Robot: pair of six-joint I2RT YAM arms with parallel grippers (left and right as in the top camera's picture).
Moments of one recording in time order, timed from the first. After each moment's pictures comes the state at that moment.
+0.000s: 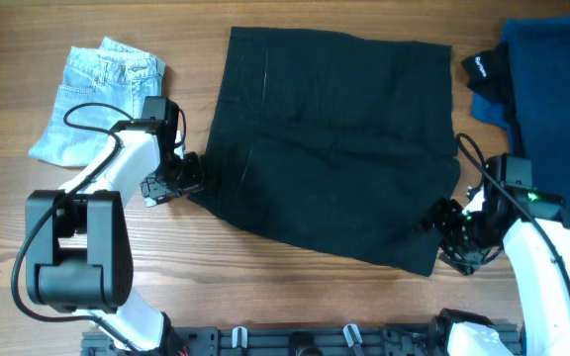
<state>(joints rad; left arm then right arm) -0.05 1.82 1.06 -0.81 0.09 -0.34 -0.20 1.18 0.75 -1.15 -0.30 0.55</state>
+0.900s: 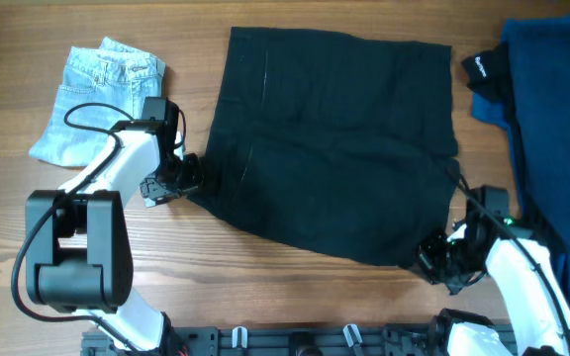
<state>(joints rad) -0.05 1.82 1.06 -0.82 0.09 -0.33 -0.21 1.17 0.52 -1.01 -0.37 0.66</state>
